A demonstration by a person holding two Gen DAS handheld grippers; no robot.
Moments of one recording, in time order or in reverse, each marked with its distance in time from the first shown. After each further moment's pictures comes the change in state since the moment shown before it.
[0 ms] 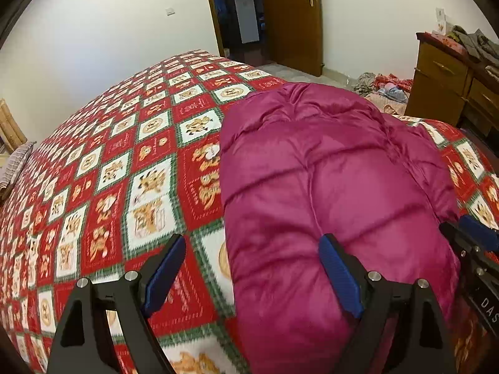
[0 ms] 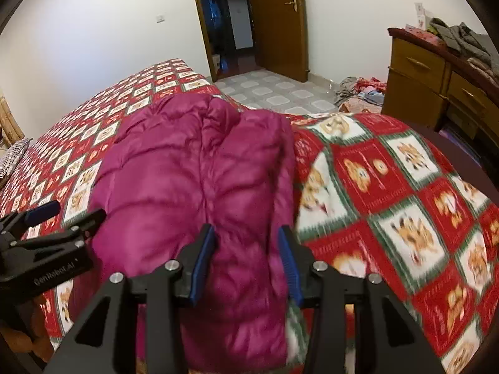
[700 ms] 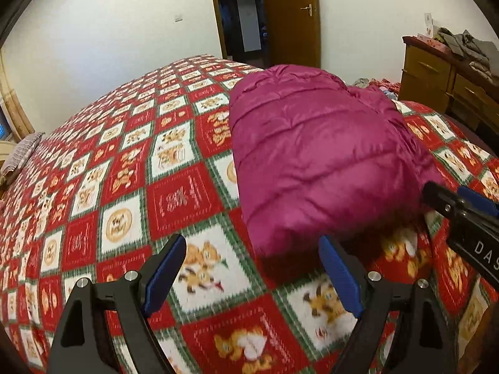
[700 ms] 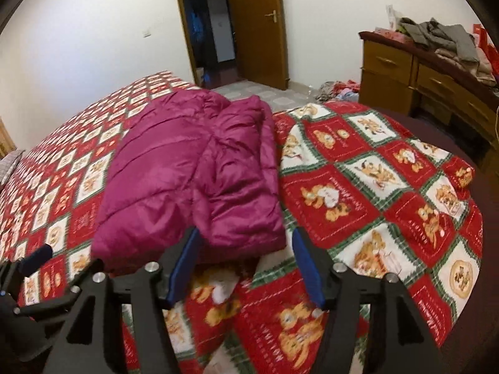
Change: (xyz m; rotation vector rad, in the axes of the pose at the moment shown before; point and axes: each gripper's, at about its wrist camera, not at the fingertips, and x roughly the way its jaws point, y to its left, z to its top) left arm -0.069 -0.001 -0.095 -0.015 -0.036 -0.001; right arm -0.059 0.020 -0.058 0.043 -0.053 -0.063
